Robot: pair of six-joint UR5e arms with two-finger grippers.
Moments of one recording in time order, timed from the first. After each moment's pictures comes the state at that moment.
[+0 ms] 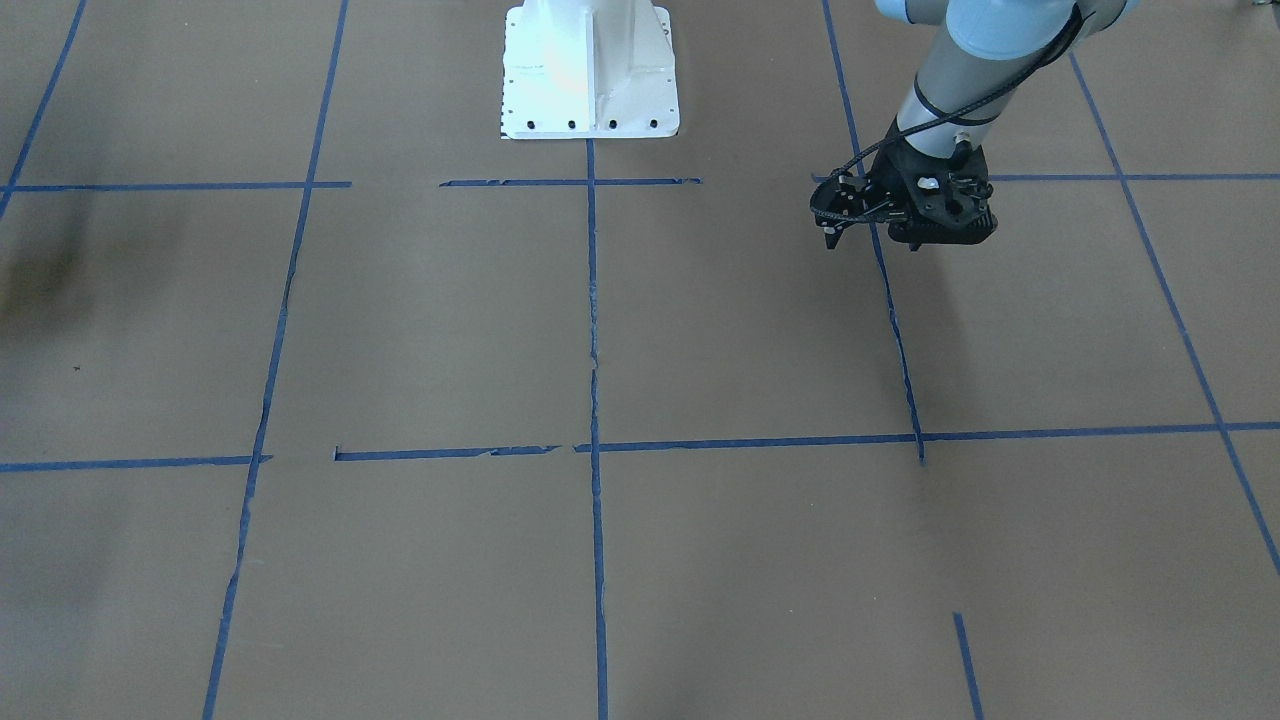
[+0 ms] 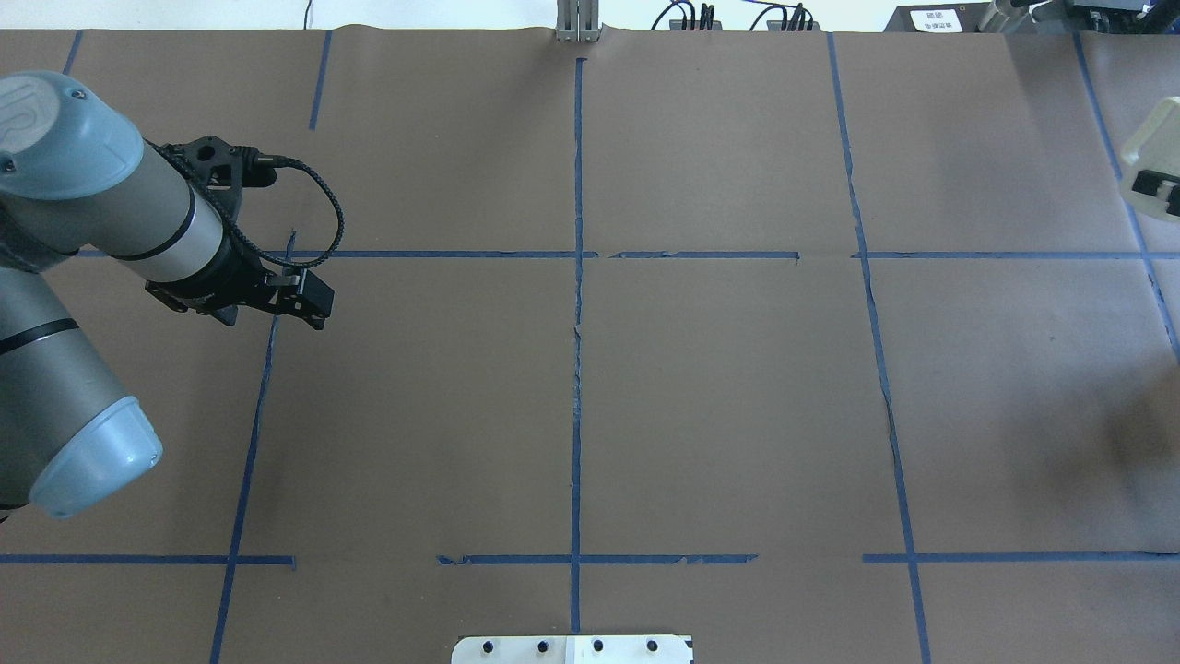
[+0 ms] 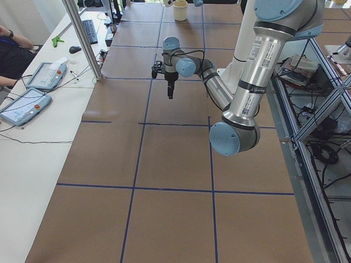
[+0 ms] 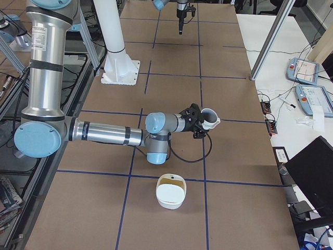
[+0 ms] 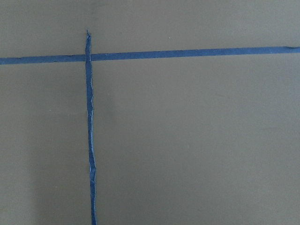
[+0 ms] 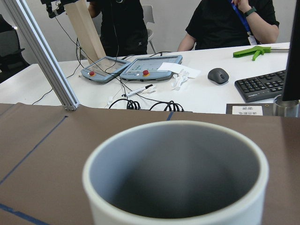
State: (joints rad) left arm -0.77 -1.91 -2.04 -1.43 -2.07 -0.95; right arm 1.22 -1.64 1.52 0.02 1.98 0.87
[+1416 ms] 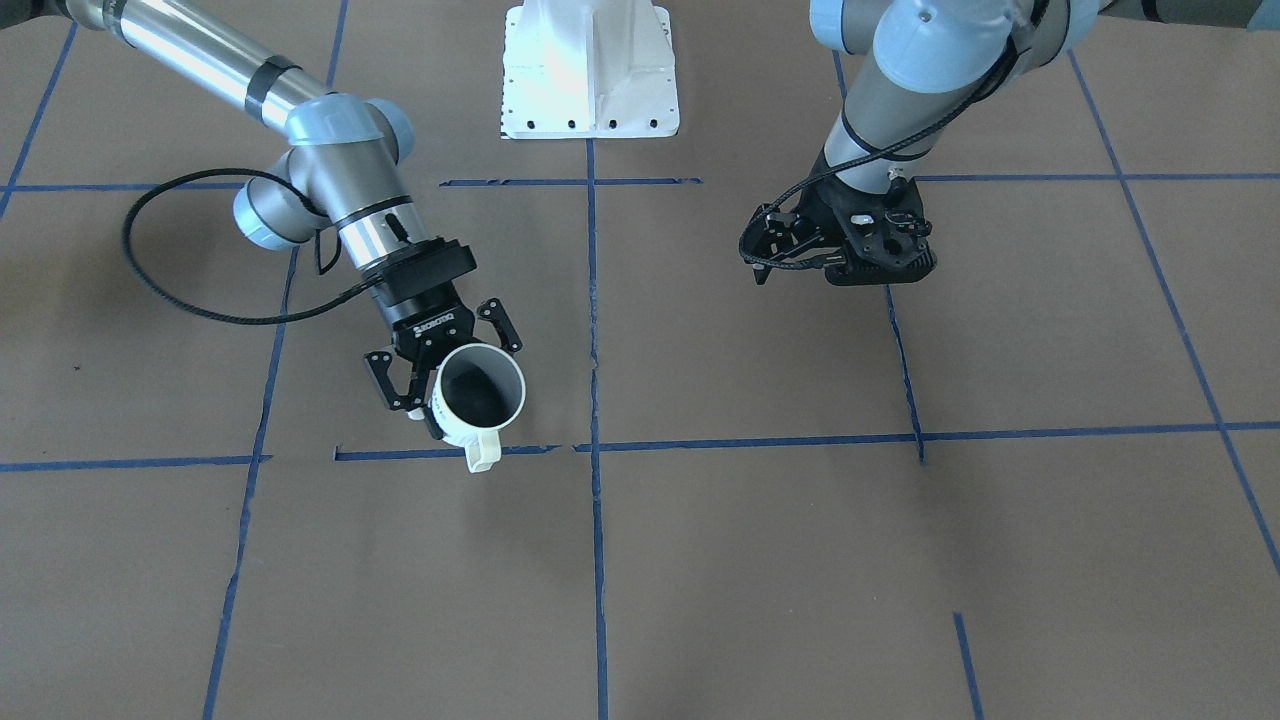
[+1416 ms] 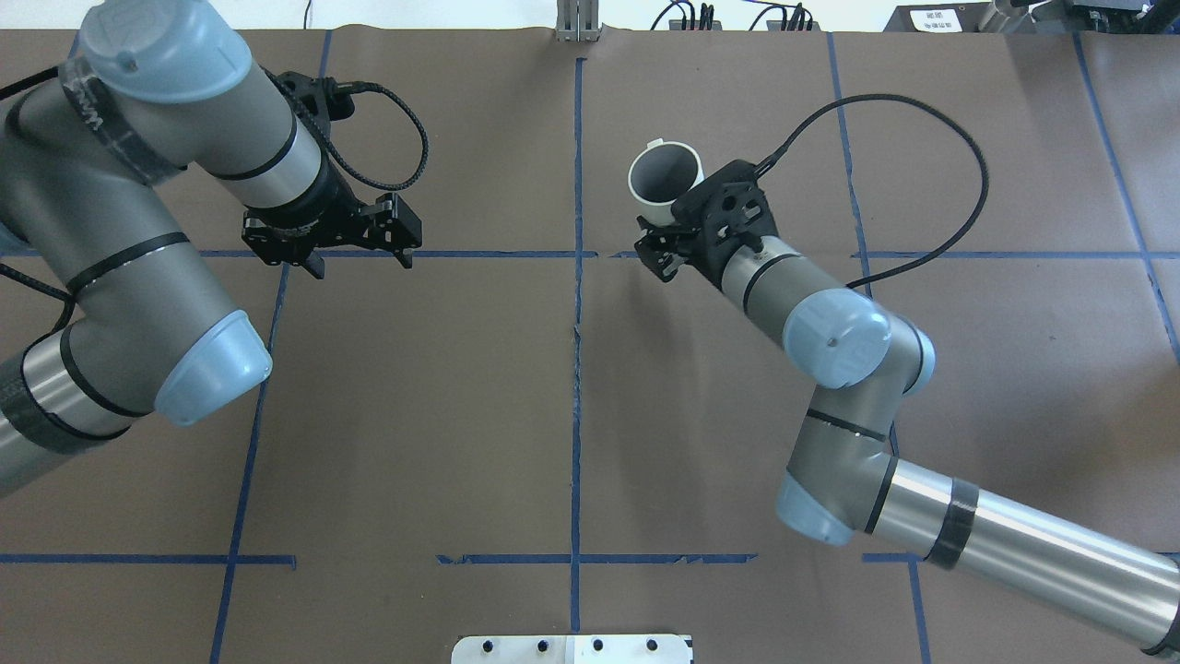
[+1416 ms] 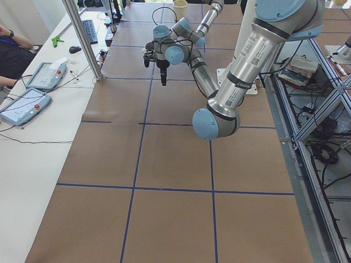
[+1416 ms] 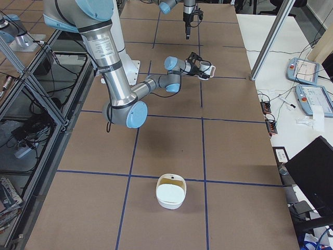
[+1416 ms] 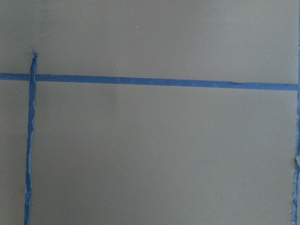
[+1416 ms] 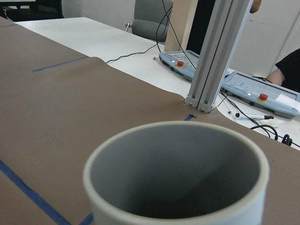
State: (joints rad) left arm -0.81 -2.16 -1.86 -1.43 -2.16 -1.14; right arm 0.48 -1.07 1.47 -0.54 1.14 0.52
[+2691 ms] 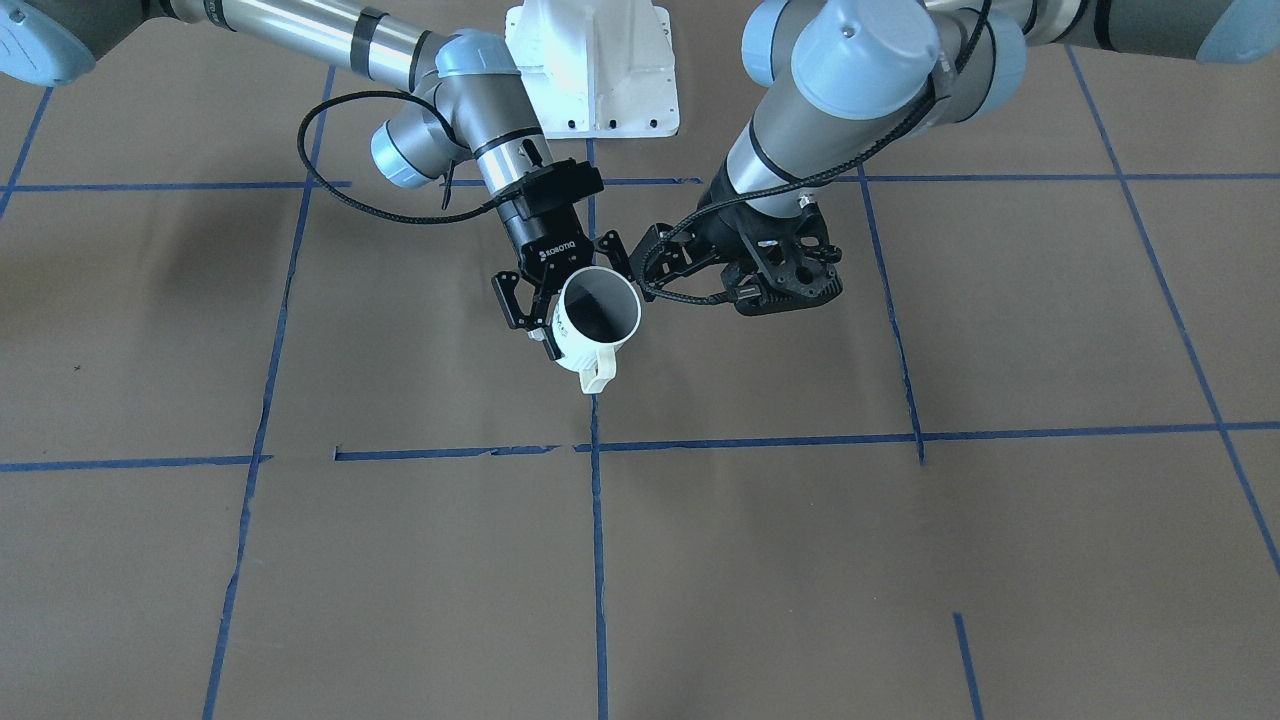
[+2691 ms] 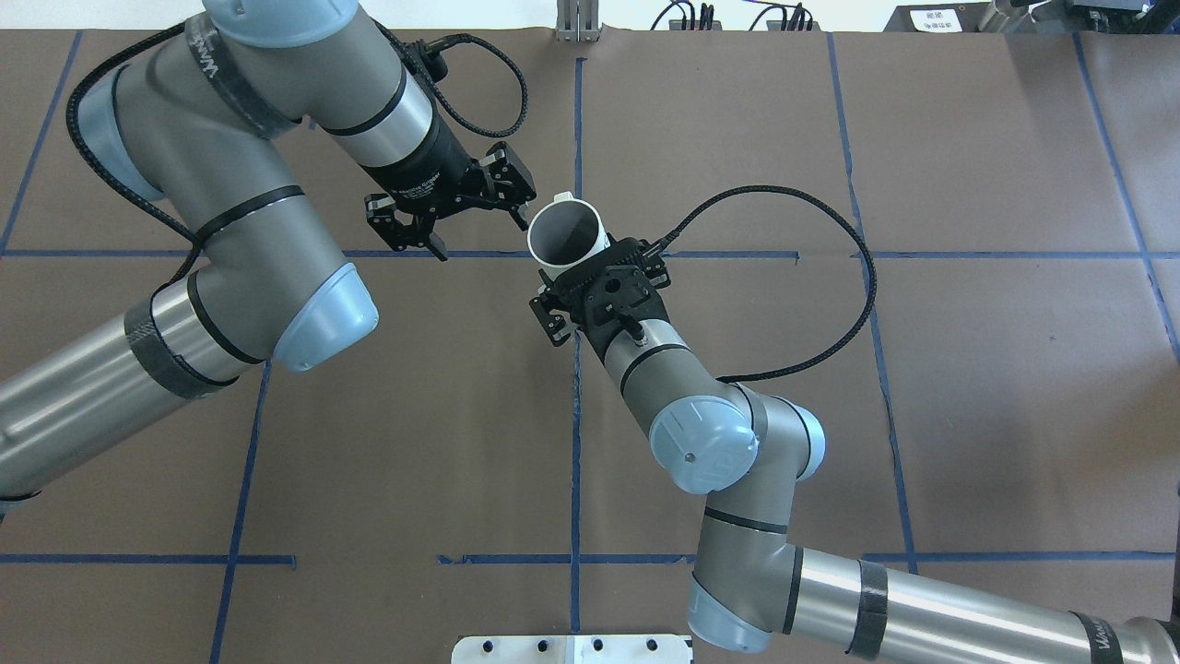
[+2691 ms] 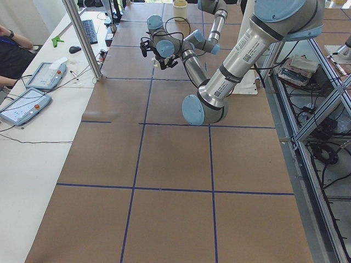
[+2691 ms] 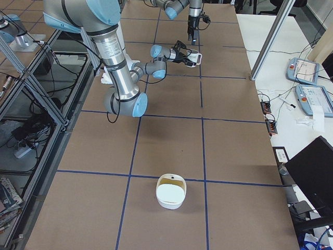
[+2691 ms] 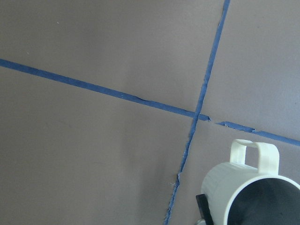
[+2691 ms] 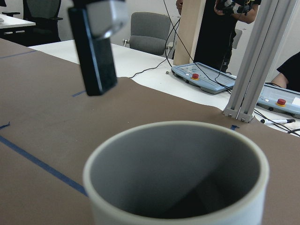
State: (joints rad) left arm -0.78 -2.33 -1.67 -1.64 -2.24 -1.39; right arm 0.32 -0.95 1.47 -0.64 0.94 0.62
